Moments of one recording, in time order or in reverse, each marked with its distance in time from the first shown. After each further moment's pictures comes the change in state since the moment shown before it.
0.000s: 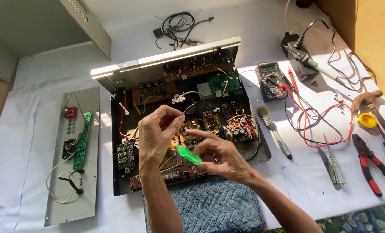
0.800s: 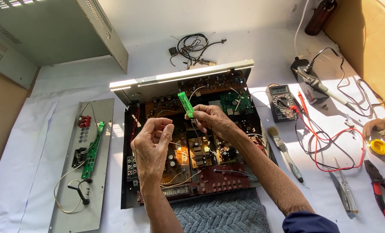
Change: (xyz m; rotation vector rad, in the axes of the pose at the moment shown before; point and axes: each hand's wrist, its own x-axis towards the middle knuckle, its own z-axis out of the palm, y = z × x) left_hand -0.005 -0.015 -0.028 0.075 0.303 -0.046; right_hand 0.144 0.070 -0.041 0.320 0.024 0.226
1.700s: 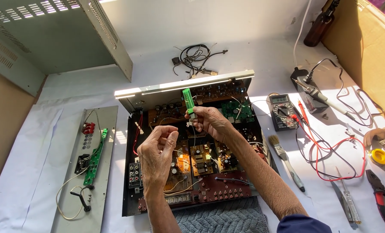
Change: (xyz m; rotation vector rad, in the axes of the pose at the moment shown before) left_hand 0.002 -0.002 0.004 0.060 -0.011 0.003; right_hand 0.018 -0.022 0.016 0.268 0.083 0.088
